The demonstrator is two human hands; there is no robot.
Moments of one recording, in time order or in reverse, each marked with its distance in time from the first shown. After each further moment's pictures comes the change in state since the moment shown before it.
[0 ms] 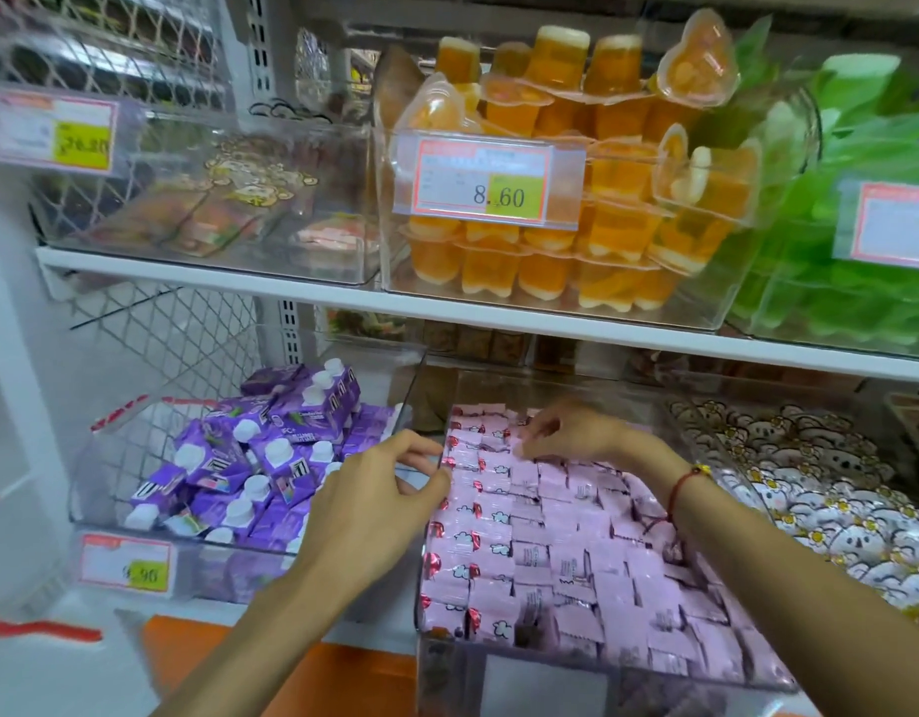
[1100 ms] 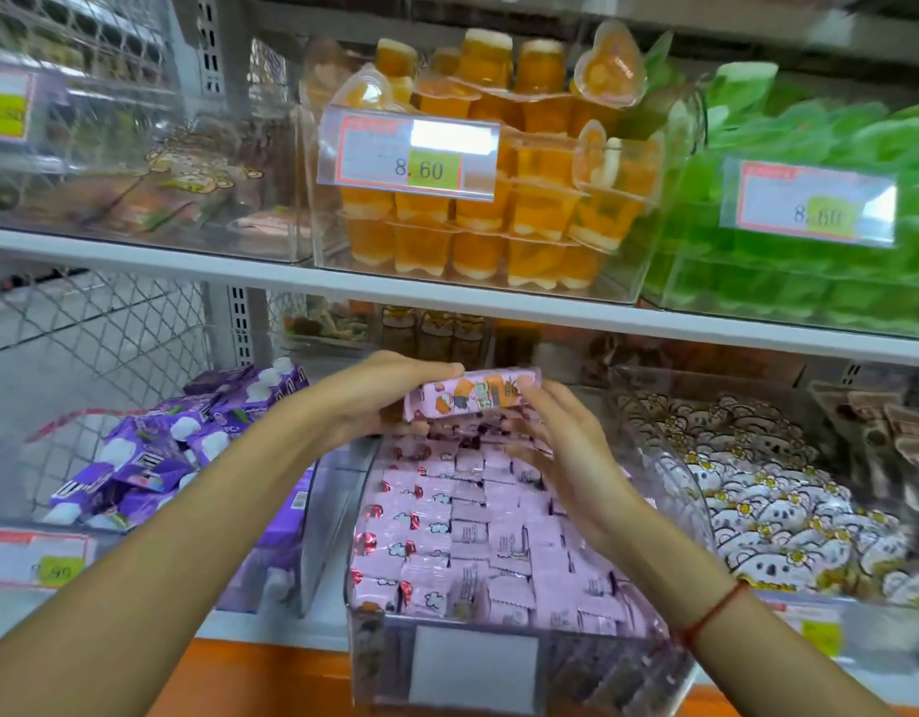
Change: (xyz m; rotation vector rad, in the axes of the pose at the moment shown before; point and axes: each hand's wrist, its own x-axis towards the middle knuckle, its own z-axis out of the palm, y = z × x) left_hand 0.076 0.053 0.004 -0.604 -0.473 -0.192; right_hand -0.083 -0.010 0.029 1.185 0.436 -0.080
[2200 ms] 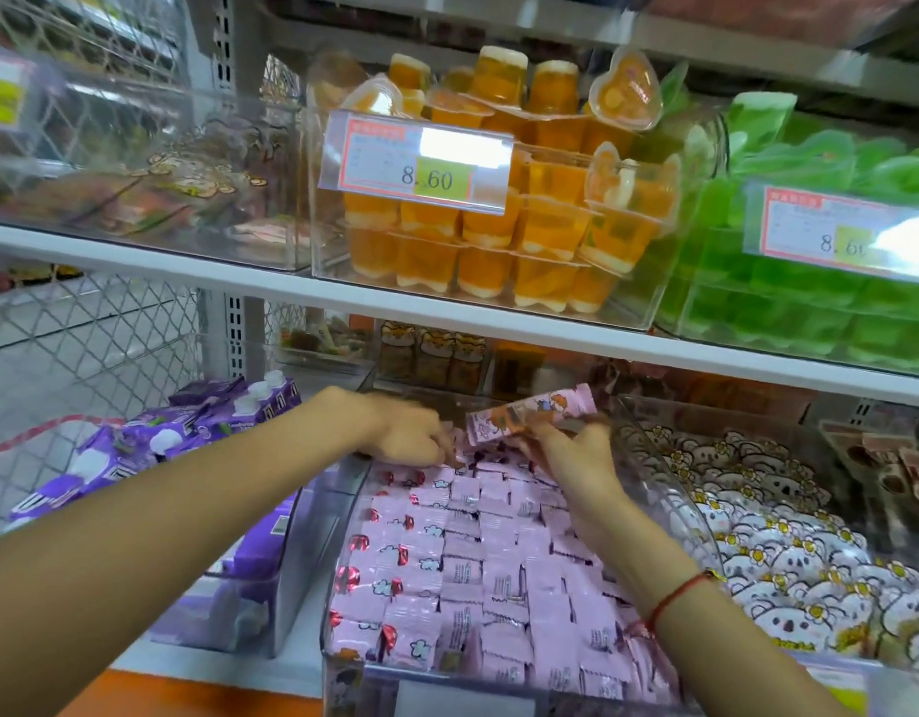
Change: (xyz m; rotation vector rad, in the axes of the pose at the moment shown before) left_hand 0.052 -0.009 0.004 1.273 -0.356 0.060; right_hand 0.050 0.013 -0.009 -0.099 0.288 -0.028
